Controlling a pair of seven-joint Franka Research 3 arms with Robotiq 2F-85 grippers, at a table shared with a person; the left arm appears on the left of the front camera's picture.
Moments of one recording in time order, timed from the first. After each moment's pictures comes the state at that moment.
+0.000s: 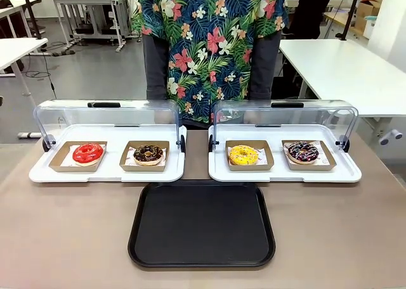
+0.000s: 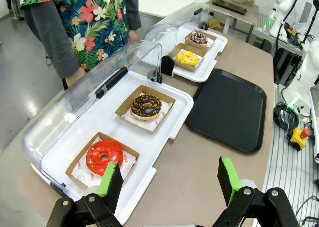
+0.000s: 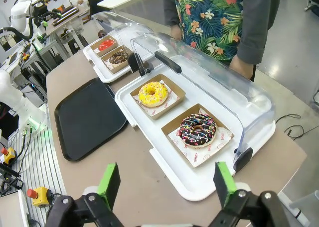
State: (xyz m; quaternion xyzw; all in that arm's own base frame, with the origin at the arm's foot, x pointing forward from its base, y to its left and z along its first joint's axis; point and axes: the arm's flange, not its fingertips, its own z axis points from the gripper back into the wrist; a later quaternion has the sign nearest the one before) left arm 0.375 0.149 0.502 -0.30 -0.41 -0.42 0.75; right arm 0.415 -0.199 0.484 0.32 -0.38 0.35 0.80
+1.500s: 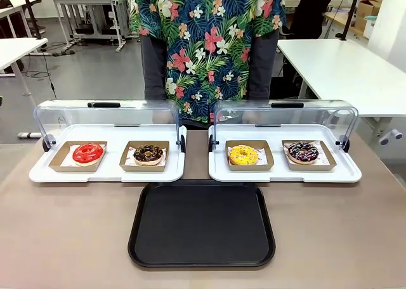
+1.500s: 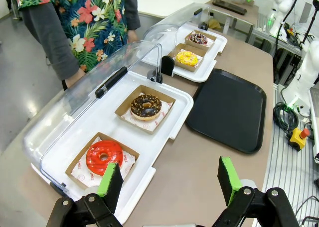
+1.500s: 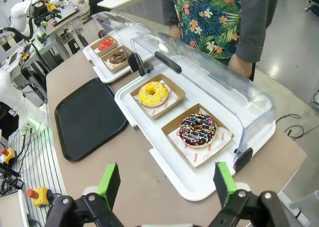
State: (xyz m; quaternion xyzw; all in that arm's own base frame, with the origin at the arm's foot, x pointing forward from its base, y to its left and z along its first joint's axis) left arm 0.374 0.150 0.502 -0.30 -0.41 -0.42 0.75; right arm 0.415 -0.199 0.484 0.32 -0.38 0.35 0.80
